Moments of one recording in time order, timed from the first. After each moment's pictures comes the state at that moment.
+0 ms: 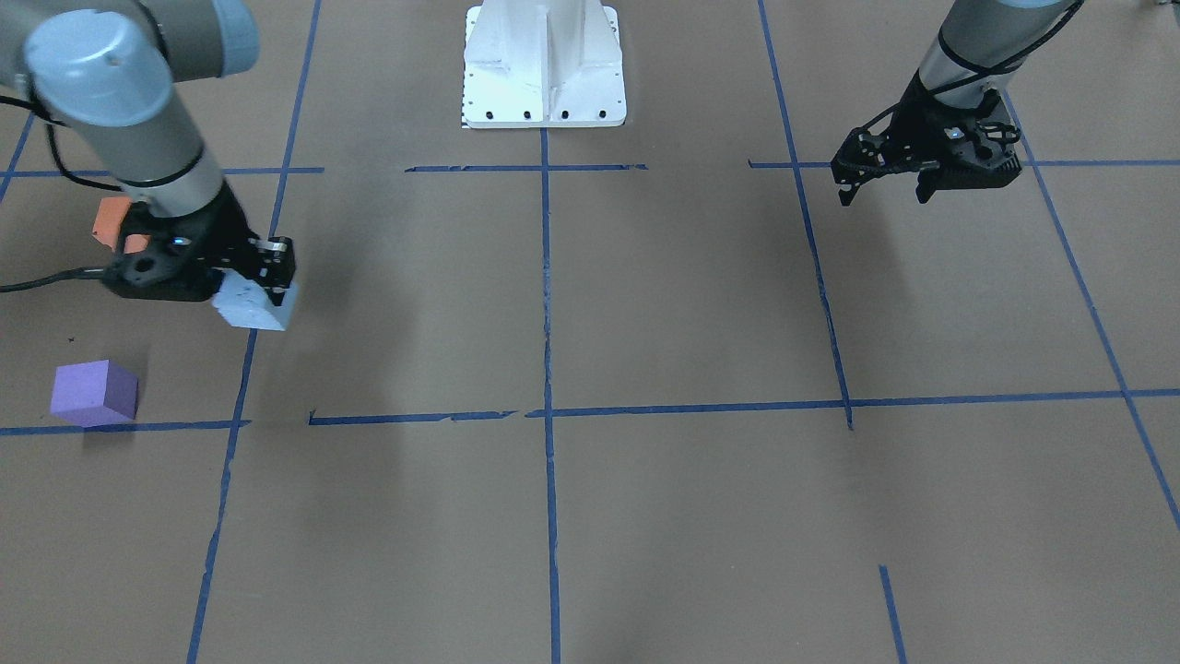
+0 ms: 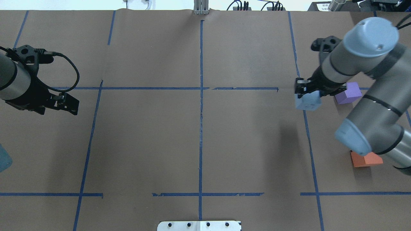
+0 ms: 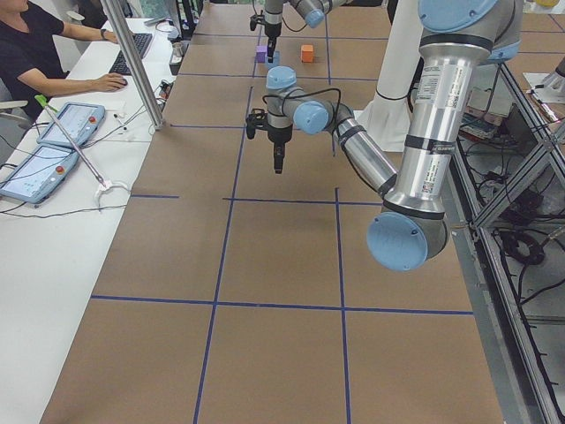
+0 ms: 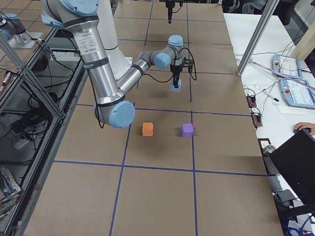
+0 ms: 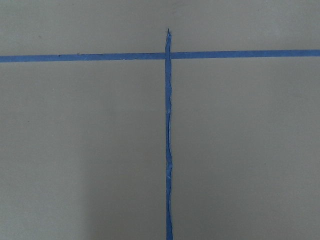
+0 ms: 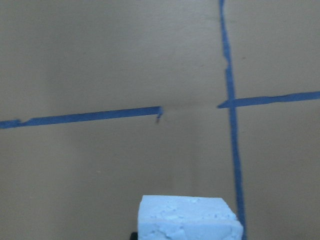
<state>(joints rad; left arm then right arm) -0.86 -1.74 -2.16 -1.41 -2.09 -0.91 0.89 -1.30 1.93 -1.63 2.06 0.94</state>
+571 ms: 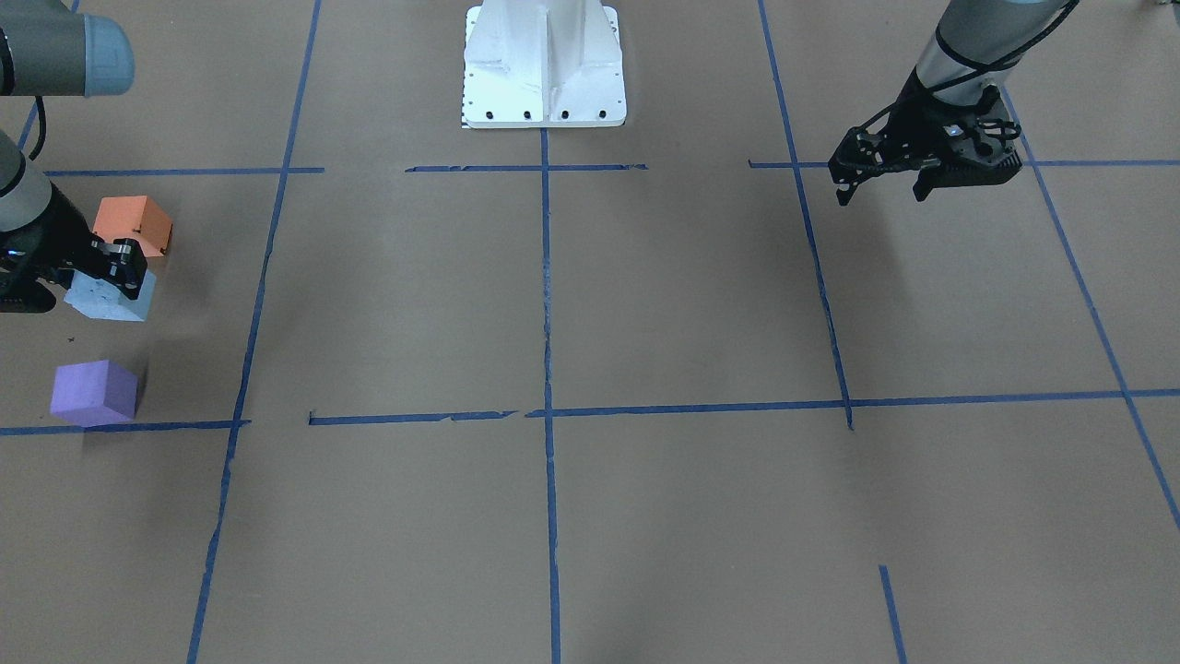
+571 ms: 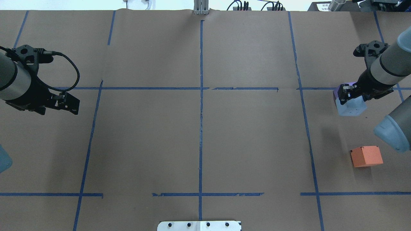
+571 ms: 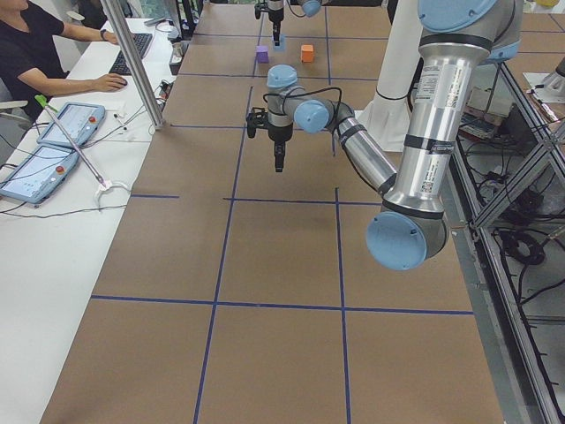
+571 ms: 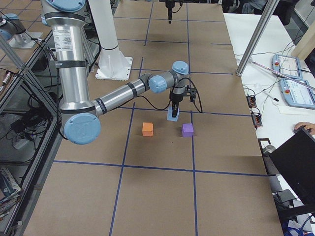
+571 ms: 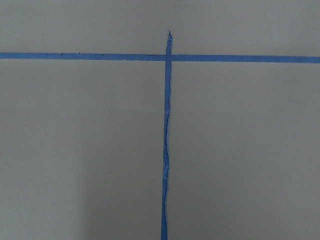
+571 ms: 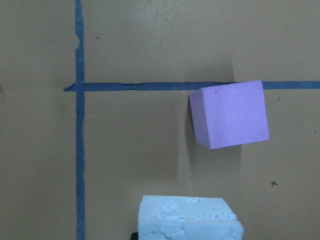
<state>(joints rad) -0.85 -1.74 -2.17 -1.42 -2.08 -0.94 0.99 -1.50 1.92 -1.61 2.11 0.71</state>
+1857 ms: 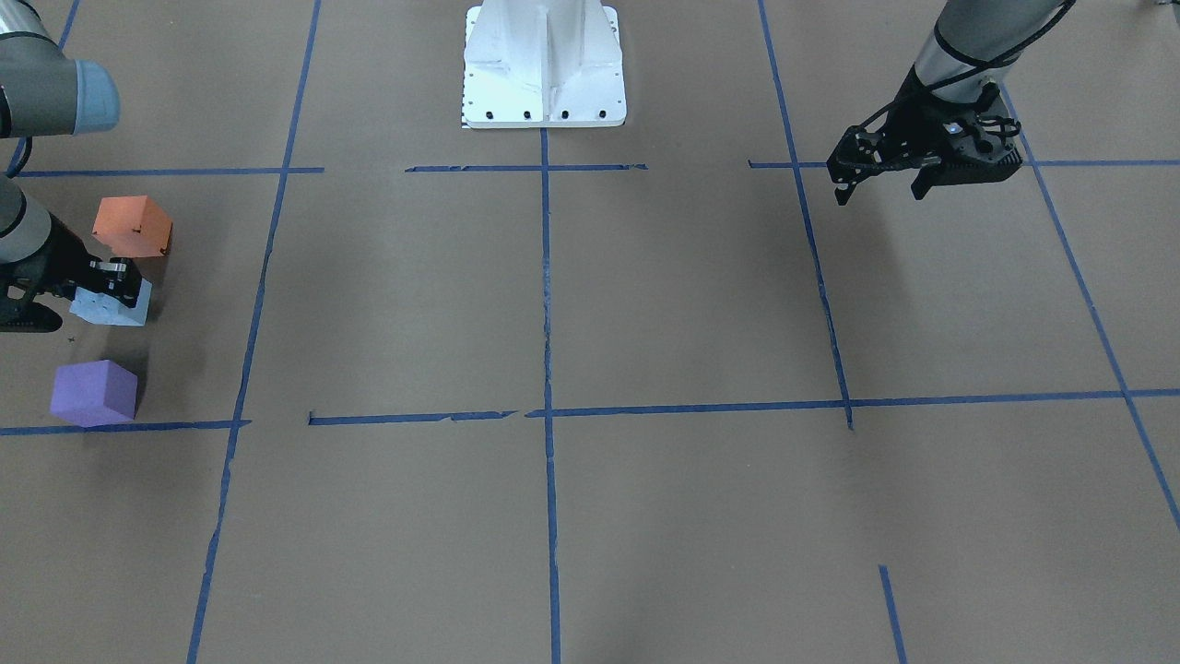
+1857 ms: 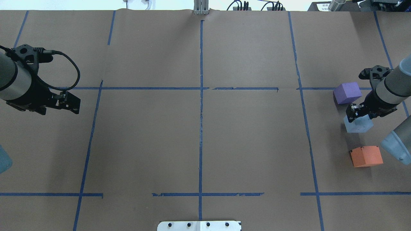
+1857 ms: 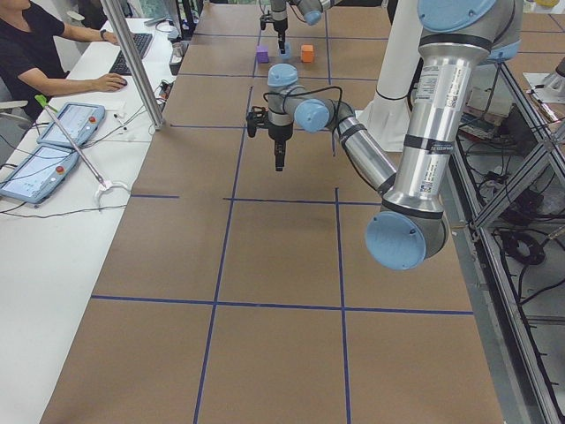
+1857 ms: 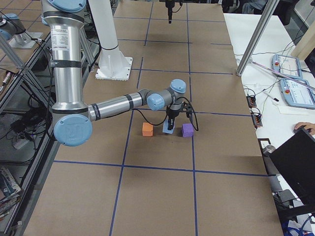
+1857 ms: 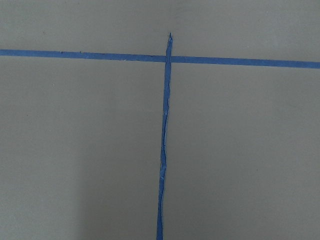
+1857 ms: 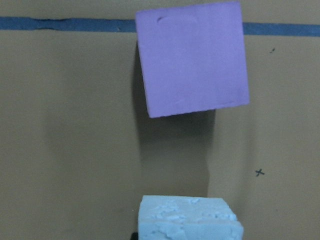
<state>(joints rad) -0.85 -1.74 -2.17 -1.41 -2.08 -0.96 0.95 -1.55 1.77 -1.44 2.15 0.71</state>
